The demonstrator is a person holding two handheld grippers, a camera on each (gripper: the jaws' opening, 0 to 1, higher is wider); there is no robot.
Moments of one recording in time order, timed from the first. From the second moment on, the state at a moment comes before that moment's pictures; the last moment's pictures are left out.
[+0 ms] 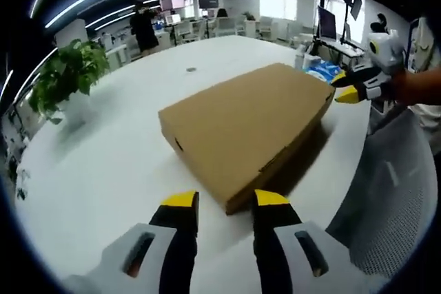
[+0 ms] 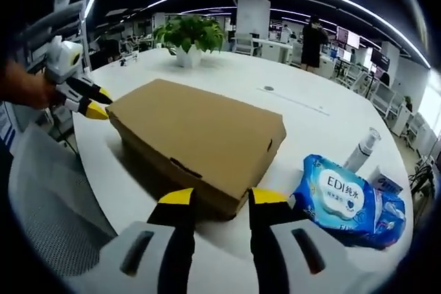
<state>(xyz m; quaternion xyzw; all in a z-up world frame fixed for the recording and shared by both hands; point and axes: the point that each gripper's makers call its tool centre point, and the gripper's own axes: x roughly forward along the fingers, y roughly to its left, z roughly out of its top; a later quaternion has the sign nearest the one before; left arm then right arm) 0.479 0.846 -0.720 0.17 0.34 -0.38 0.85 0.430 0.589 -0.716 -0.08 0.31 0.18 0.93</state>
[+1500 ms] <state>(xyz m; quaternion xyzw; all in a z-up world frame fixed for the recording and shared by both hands) 0.523 0.784 -0.725 0.17 0.34 -0.40 0.83 0.465 0.527 -0.721 -0.09 0.32 0.16 0.93</state>
